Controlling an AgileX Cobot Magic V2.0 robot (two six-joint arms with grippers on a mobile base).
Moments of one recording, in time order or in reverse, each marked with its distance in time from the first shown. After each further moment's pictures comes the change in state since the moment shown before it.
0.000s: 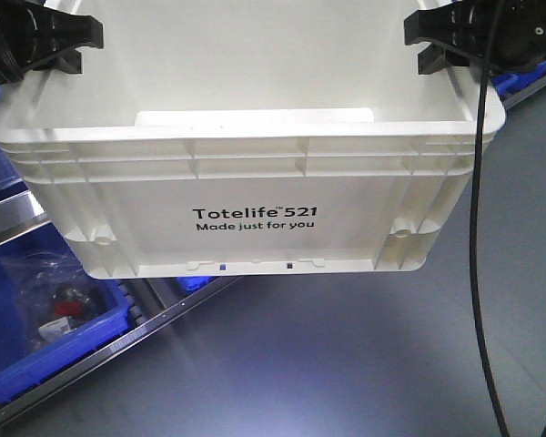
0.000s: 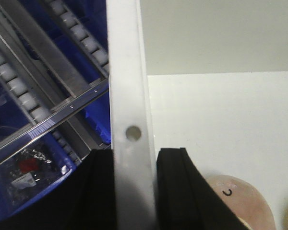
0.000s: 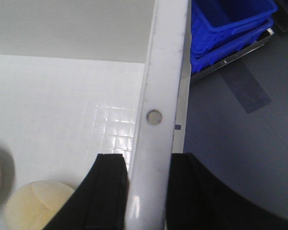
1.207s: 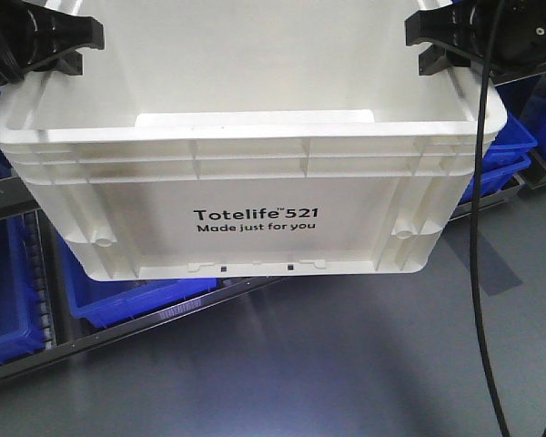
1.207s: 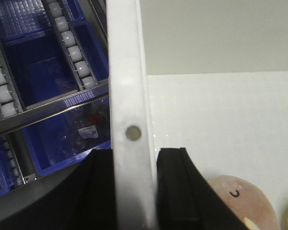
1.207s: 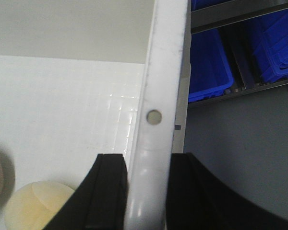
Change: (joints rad) left arm 0.000 -0.001 0.000 -0.006 0.004 -0.001; right arm 0.000 0.000 0.000 0.000 0.006 0.000
